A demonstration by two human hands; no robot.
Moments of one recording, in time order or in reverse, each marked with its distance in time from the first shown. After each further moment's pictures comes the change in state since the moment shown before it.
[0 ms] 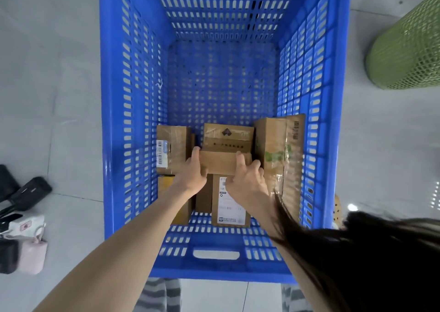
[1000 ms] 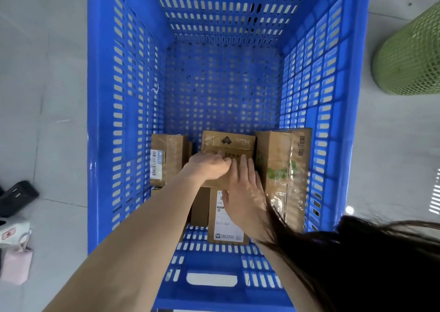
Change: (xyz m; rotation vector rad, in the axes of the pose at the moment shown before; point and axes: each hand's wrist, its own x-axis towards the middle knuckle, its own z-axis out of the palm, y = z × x) left_hand 0.070 0.035 0.011 0.462 -0.294 0.044; right_hand 0.021 0.011 0.031 -0.266 0.150 -0.202
